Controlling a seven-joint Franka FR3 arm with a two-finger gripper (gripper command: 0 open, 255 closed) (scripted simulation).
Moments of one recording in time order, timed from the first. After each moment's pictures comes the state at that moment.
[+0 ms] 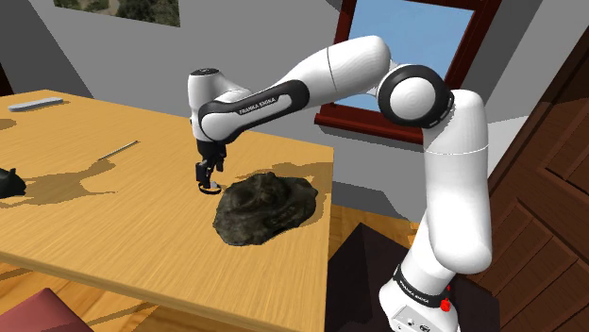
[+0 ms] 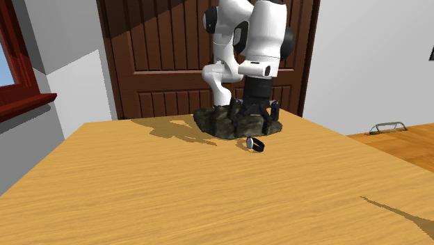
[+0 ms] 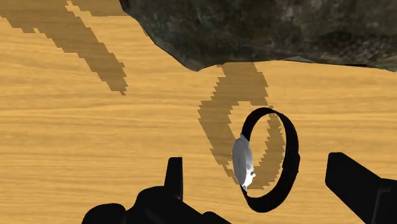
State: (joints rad) arm 0.19 0.42 0.16 -1.66 -0.20 2.10 -0.06
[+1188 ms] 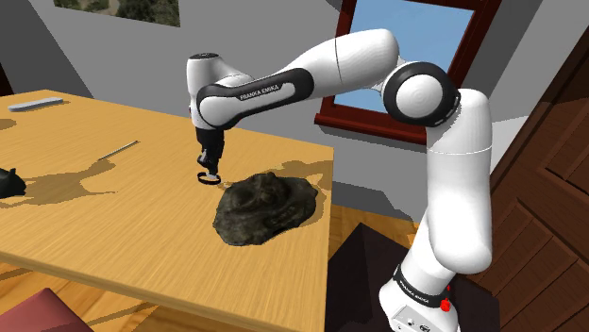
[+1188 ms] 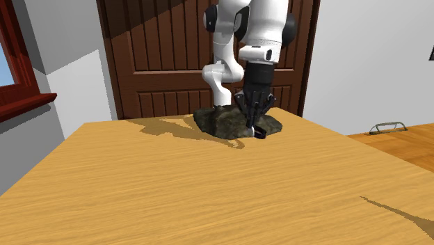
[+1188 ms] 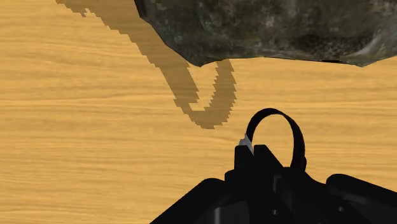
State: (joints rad) arm 0.19 0.39 0.17 -1.61 -0.19 2.02 -0.07
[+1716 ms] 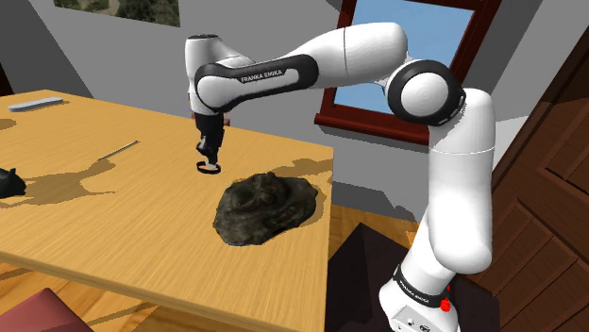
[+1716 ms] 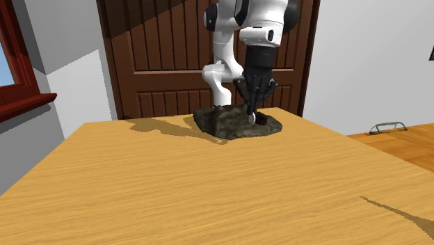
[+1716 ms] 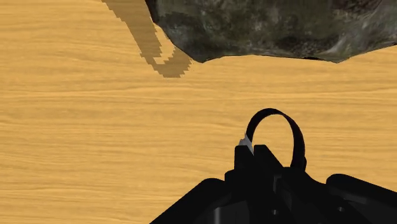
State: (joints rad) arm 0.19 0.37 0.17 -1.54 -0.18 1.93 -0.09
